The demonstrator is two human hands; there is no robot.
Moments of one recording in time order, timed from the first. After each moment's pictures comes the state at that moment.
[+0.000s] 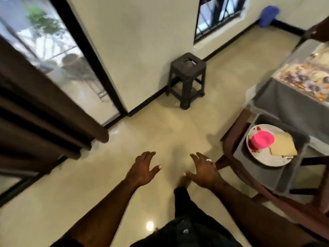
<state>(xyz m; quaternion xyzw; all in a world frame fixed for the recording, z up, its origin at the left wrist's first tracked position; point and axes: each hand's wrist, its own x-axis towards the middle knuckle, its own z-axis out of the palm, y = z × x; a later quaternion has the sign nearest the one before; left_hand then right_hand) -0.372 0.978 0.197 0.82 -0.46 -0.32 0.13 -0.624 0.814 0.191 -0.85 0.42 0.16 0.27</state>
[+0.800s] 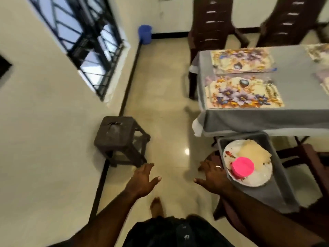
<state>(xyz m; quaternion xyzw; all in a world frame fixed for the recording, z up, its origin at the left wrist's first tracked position) -0.253 0.365 0.193 0.60 -0.73 -0.32 -0.04 -0.589 0.416 0.172 -0.62 0.71 0.02 0.32</state>
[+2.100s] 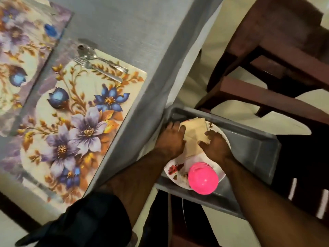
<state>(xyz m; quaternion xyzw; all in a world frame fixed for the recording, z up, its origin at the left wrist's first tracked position) -0.915 0.148 -0.080 -0.05 -0.97 -0.07 -0.24 -0.937 0.352 -0.115 0.06 0.88 -0.31 0.35</state>
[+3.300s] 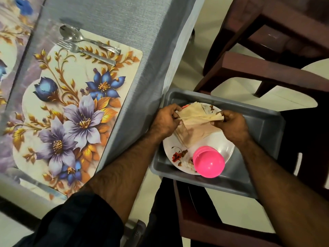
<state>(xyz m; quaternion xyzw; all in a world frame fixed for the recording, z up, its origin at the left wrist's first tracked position) -0.927 0.120 -0.063 0.18 -0.85 -0.43 -0.24 -0.947 0.376 -0.093 0.14 0.82 -0.50 0.25</state>
